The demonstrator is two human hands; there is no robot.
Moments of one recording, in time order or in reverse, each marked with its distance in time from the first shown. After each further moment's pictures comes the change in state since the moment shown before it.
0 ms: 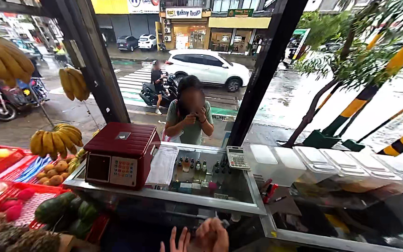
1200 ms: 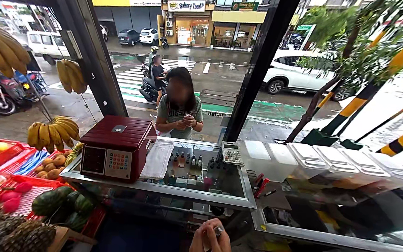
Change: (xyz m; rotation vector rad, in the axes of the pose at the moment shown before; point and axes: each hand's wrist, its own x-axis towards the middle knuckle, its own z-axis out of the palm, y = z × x) left_hand -0.010 -0.066 0.054 1.519 -0.250 0.518; right_hand -0.036 -0.061 -0.012 -0.735 -0.001 -0.279
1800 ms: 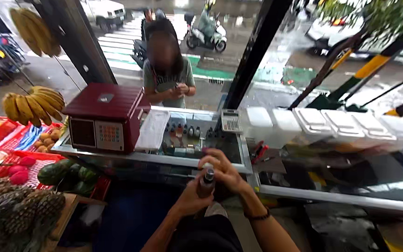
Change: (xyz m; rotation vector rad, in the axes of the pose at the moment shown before) left_hand 0.067 0.033 -0.049 -0.498 -0.353 0.095; right_hand 0.117 -0.025 -0.047 0.401 -0.804 -0.108
